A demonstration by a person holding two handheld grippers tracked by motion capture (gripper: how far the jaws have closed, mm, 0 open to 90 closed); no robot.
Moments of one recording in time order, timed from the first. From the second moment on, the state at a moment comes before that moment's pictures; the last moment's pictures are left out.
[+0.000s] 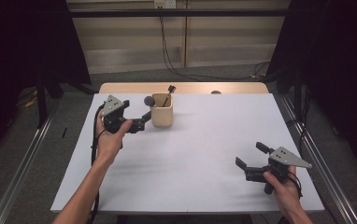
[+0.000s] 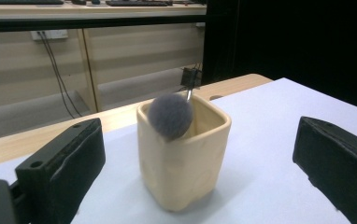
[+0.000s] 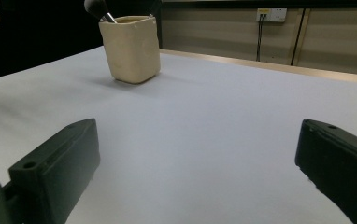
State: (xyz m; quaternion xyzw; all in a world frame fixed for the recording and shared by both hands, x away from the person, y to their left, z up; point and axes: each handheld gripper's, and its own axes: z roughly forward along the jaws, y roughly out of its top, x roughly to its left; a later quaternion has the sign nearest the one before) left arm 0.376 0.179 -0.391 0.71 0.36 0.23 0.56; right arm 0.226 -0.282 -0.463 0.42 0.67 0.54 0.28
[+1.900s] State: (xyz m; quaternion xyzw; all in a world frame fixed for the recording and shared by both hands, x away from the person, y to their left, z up) left arm 0.278 0.256 -0.427 0.72 0.38 0.24 0.53; right arm 0.223 -0.280 -0.464 0.42 0.67 0.54 0.28
